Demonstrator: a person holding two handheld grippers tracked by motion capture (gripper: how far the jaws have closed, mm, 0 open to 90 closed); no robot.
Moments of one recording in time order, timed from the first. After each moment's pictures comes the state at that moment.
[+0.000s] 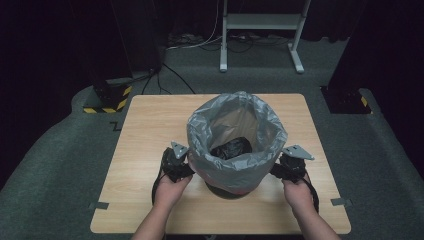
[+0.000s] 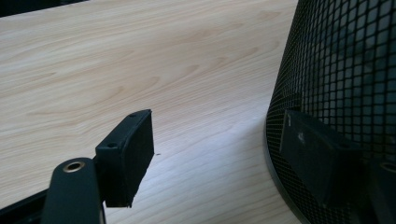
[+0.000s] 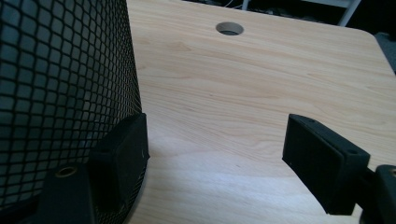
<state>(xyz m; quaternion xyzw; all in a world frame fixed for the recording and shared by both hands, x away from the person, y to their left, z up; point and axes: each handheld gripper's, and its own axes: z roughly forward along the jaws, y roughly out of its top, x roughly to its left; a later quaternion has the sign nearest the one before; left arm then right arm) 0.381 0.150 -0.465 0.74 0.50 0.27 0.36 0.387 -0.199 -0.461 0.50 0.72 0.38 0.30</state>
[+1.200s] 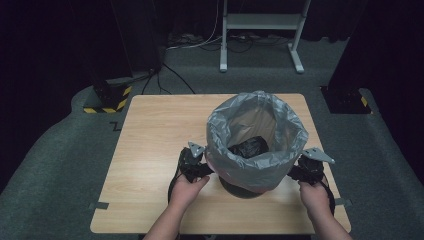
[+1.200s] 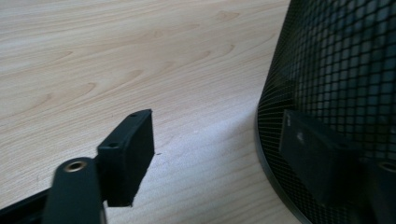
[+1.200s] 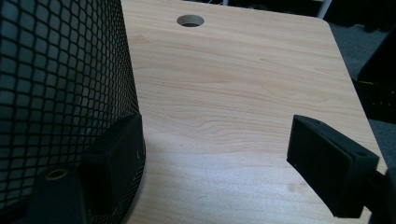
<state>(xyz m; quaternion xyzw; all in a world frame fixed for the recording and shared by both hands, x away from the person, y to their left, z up) 0.390 0.109 -0.473 0.74 0.51 0.24 0.38 0.383 -0.246 -0.463 0.52 0.70 0.38 0.31</state>
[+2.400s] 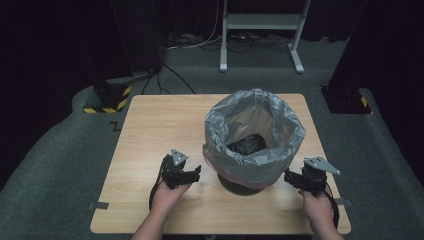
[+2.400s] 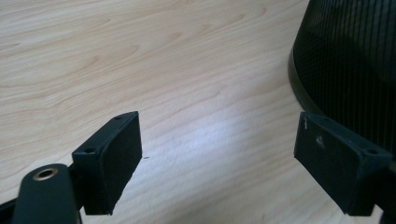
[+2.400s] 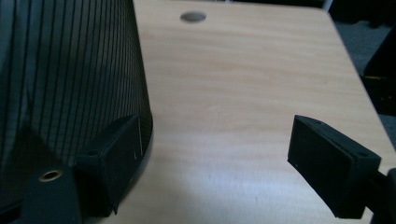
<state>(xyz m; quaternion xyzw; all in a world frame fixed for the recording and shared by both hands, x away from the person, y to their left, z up) 0.366 0.163 -0.488 0.76 0.49 0.24 0.36 0.359 -0.253 -0.474 0.53 0.69 0.40 0.30</state>
